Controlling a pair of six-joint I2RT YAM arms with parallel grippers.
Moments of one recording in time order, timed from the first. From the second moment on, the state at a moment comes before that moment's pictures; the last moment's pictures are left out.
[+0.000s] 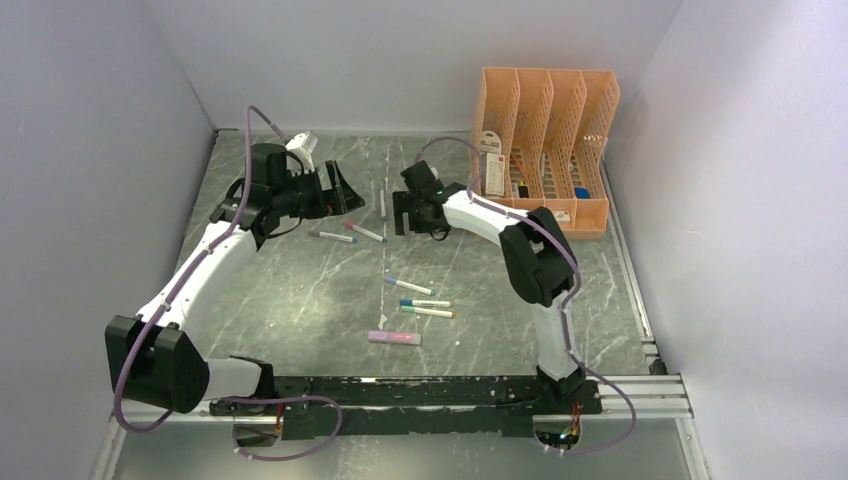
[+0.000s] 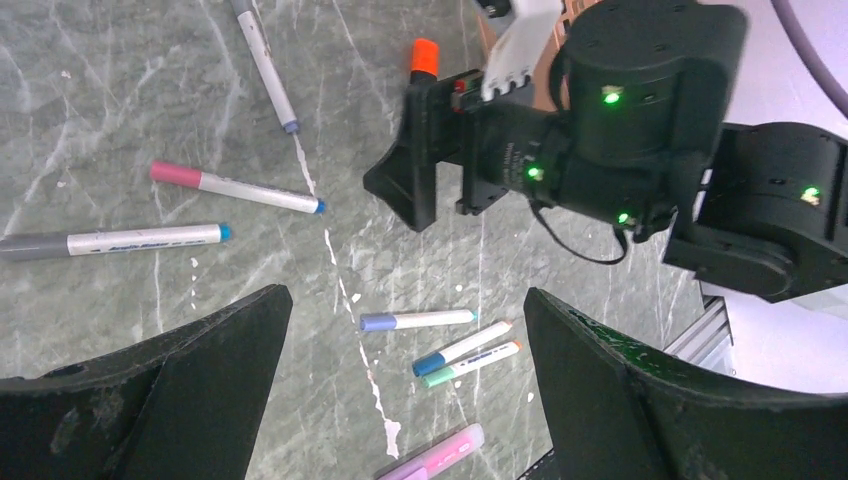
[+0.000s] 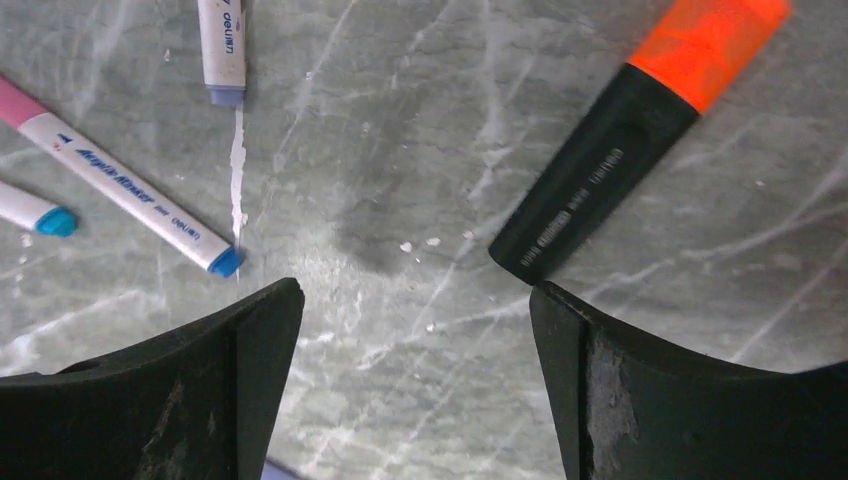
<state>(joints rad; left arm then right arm) -0.25 1.30 1.10 -0.36 0.41 -0.44 0.61 2.08 1.53 -0.43 0.09 0.46</state>
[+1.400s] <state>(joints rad) -0.25 1.33 1.00 -0.32 0.46 -0.45 0.57 2.11 1.50 -0.41 0.25 0.44</state>
